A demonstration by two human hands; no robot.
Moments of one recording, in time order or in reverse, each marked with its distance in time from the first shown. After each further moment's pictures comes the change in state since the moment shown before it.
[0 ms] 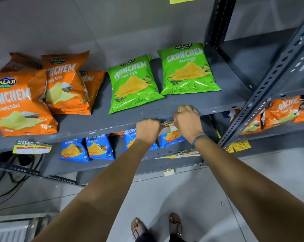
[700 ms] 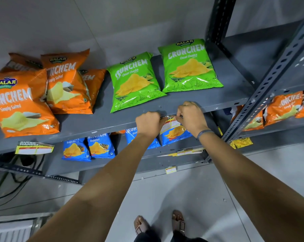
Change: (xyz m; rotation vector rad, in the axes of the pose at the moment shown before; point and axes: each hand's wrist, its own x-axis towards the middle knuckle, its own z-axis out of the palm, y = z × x) left_hand 0.009 -0.005 -0.006 -0.085 0.095 -0.051; right_hand 0.005 0.004 -0.008 0.310 0.021 0.082
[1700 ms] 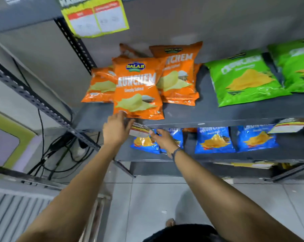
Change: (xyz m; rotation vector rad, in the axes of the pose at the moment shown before) left_hand -0.146 -0.436 -0.062 -0.137 0.170 -0.369; right_hand -0.019 -0.387 0.235 0.890 -0.491 0.261
